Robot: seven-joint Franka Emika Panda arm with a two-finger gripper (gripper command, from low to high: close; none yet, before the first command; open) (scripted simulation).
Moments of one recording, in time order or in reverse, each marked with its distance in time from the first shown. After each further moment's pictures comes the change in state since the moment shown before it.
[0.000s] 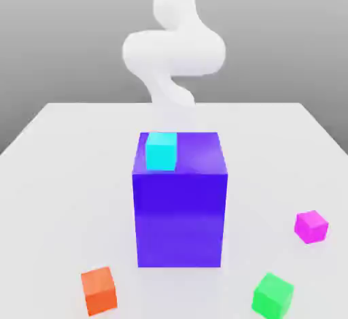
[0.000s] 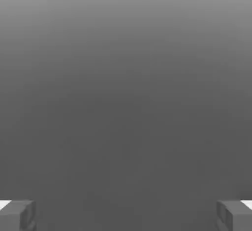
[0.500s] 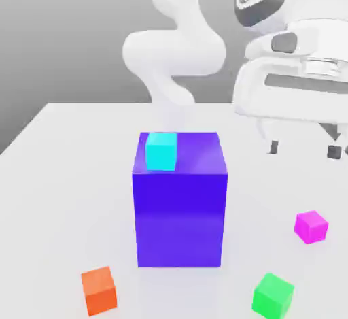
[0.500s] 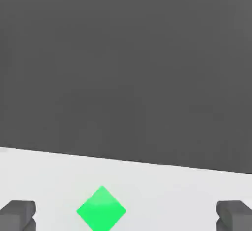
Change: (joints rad) arm -0.012 0.552 0.415 -0.198 -0.238 0.261 0.452
